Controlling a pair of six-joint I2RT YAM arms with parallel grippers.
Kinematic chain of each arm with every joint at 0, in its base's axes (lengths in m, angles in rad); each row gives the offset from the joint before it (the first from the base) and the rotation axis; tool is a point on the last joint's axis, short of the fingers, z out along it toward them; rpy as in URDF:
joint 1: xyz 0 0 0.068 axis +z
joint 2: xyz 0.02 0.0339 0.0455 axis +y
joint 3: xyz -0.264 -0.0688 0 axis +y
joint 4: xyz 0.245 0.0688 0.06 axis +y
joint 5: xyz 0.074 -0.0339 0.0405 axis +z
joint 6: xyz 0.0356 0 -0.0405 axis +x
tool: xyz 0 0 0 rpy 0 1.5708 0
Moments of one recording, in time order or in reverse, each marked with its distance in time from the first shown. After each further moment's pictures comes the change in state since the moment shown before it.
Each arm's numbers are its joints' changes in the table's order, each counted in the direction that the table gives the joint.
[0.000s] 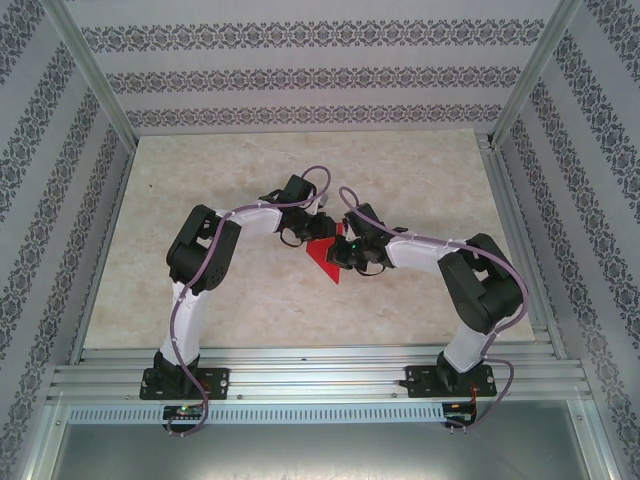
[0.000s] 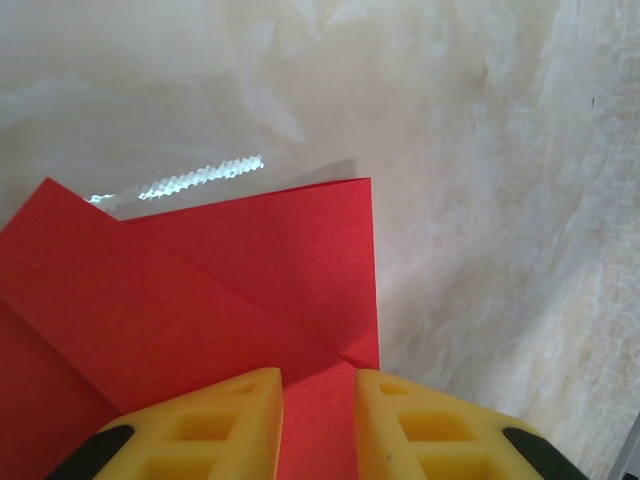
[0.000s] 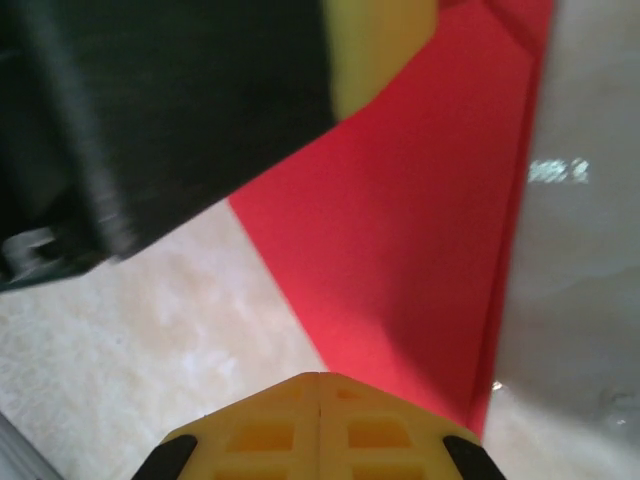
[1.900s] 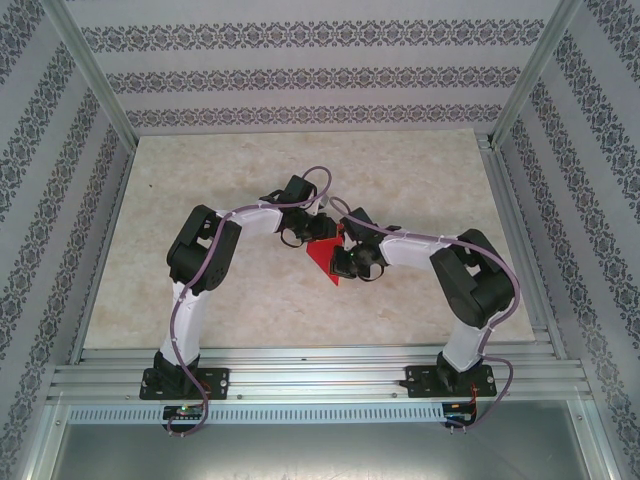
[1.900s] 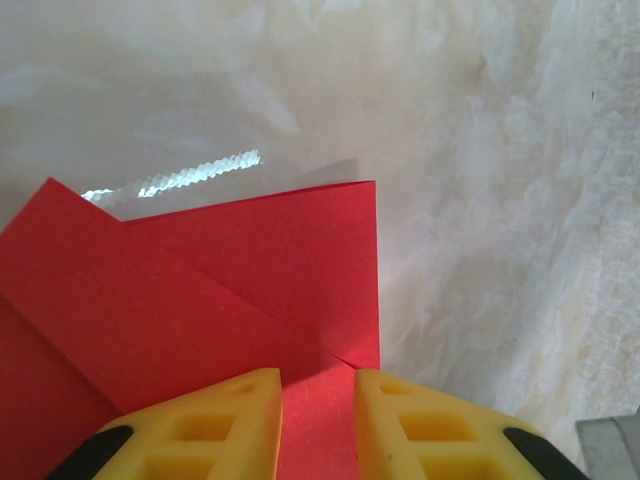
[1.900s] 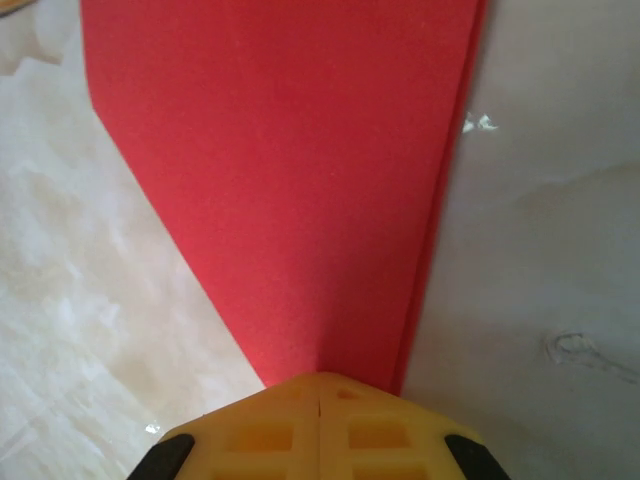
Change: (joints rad) left arm -0.006 0.000 0.000 0.002 -0.003 0.000; right arm 0.027 0.042 -0.037 0.164 -0.017 -0.127
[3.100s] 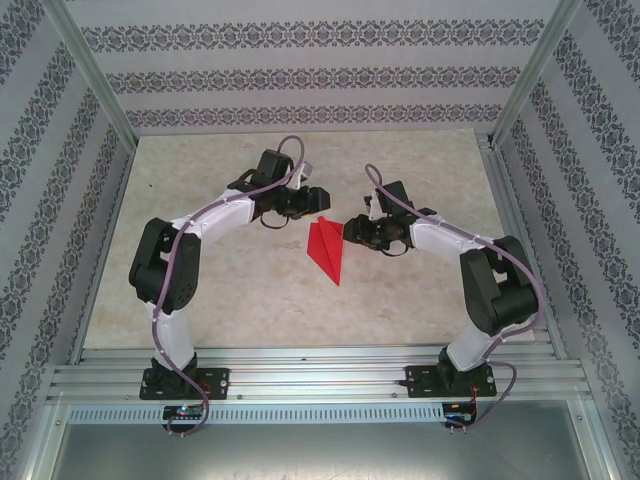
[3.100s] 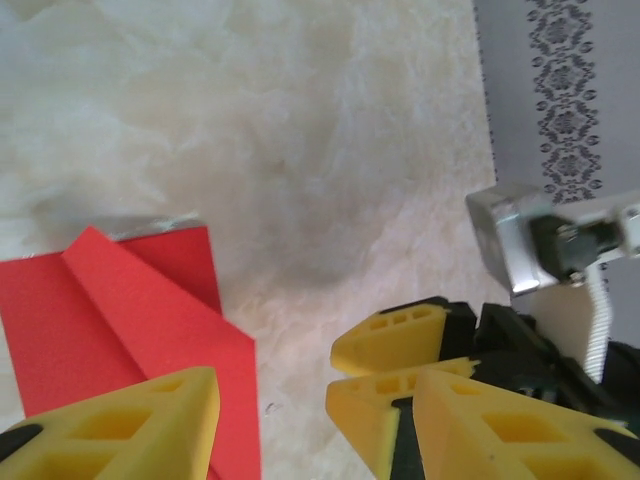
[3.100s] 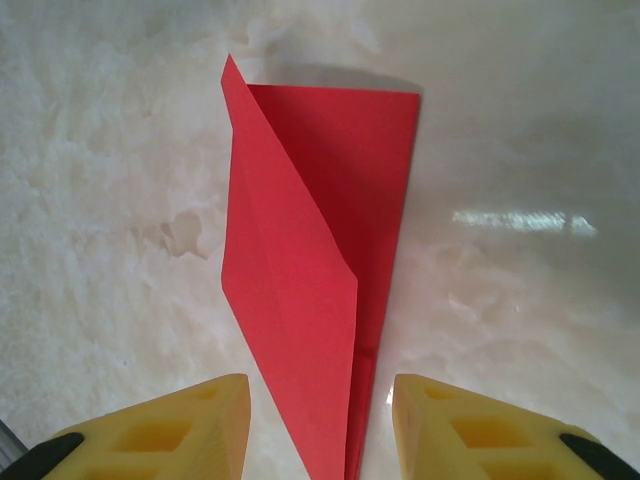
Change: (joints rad) left arm 0.073 -0.261 0.064 0.020 -0.078 -0.060; right arm -0.223 -0.084 -0.060 -0.023 0.098 -0.121
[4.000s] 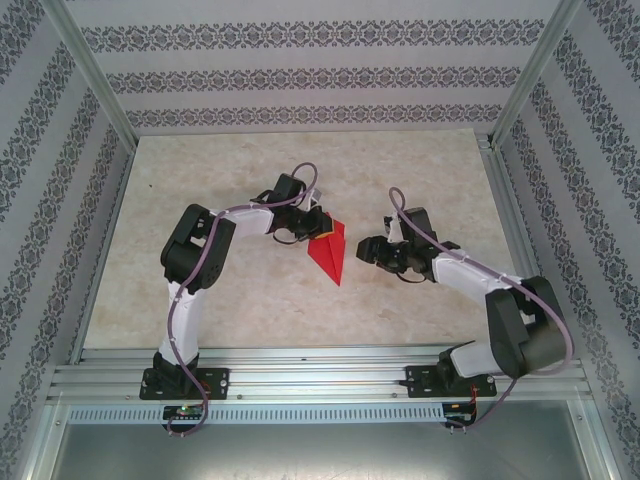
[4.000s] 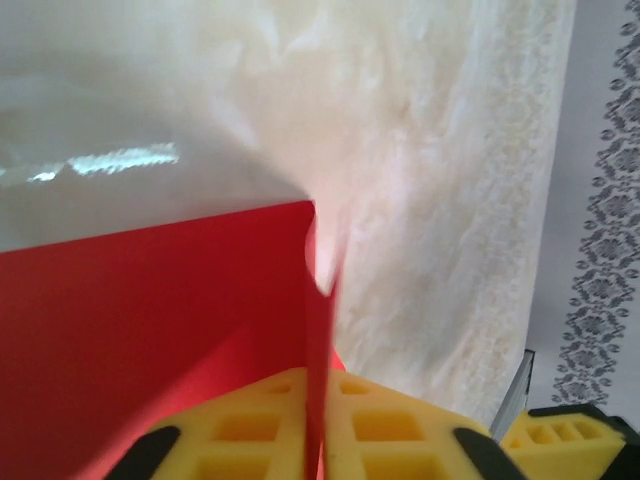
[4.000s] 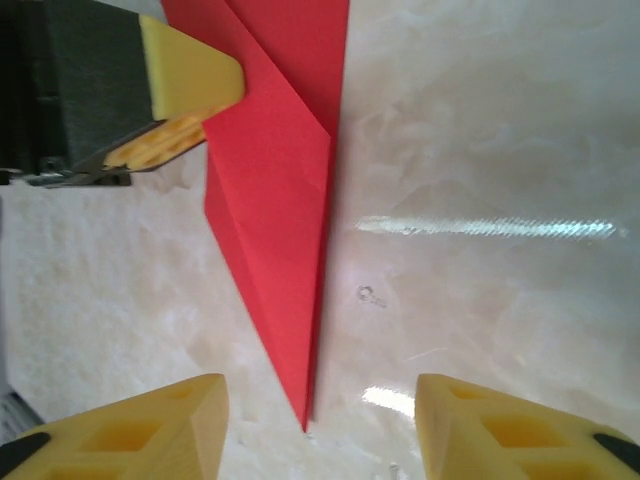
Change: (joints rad) left arm -0.023 0.225 0.012 -0.197 -0.090 -0.129; right arm -0.048 -0.333 0.364 -0.160 0.035 0.076
